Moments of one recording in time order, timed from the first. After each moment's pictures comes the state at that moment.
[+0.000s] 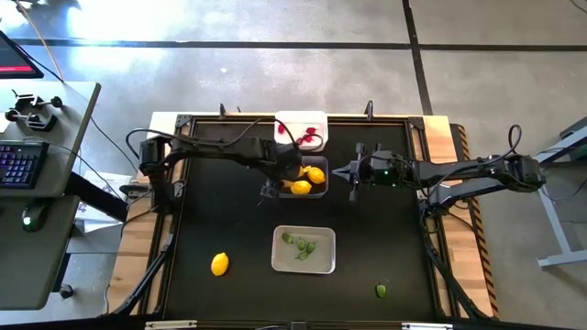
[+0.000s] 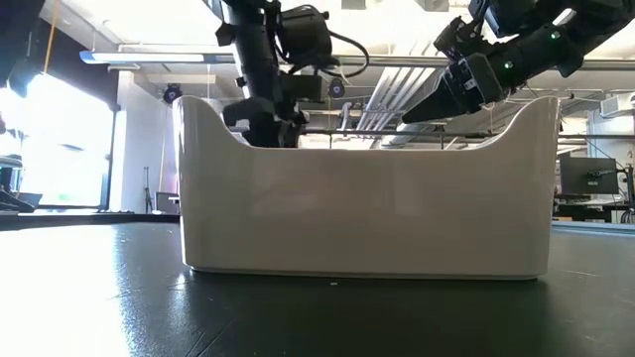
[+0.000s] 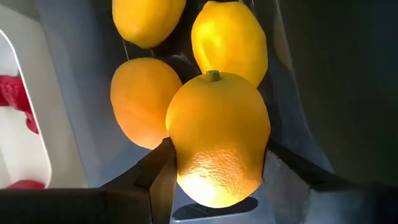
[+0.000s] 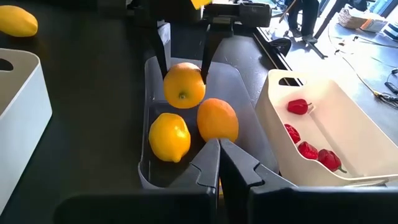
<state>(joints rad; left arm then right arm) 0.18 1.85 1.40 -0.79 -0.09 0.50 -0.14 1.09 0.51 0.17 0.10 -0.20</state>
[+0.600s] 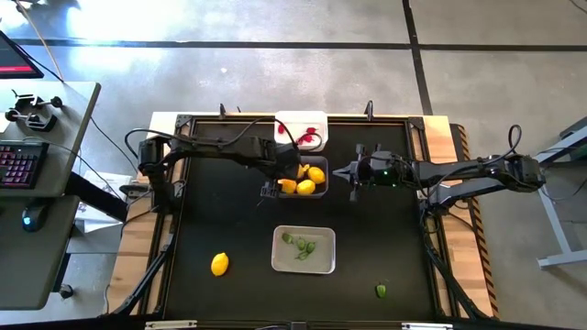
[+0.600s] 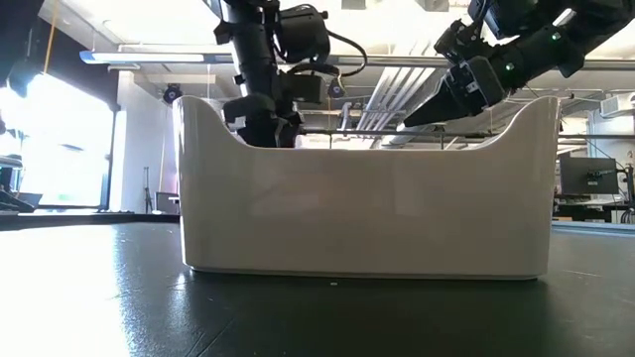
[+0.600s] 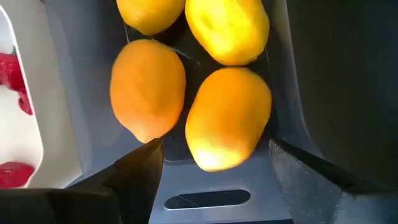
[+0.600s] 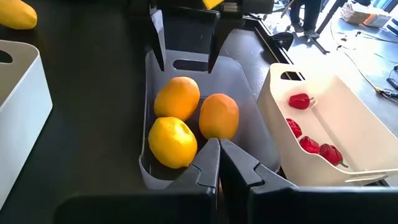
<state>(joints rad) 0.18 1.84 1.40 -0.81 -0.09 0.42 -0.14 1.09 0.51 0.15 0.10 -0.20</state>
